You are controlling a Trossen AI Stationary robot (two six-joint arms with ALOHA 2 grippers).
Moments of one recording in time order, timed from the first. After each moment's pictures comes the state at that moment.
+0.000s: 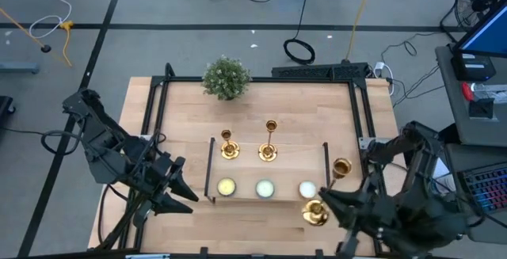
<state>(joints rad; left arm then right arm) -0.78 1.19 1.40 -0.38 -0.33 -0.68 1.03 1.67 1.74 0.60 1.57 -0.39</state>
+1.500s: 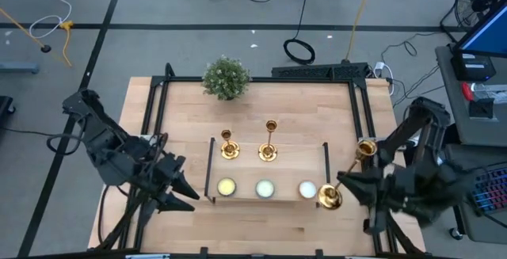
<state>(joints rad) -0.76 1.19 1.40 -0.49 -0.29 -0.71 1.10 1.31 1.31 0.68 1.39 -0.36</state>
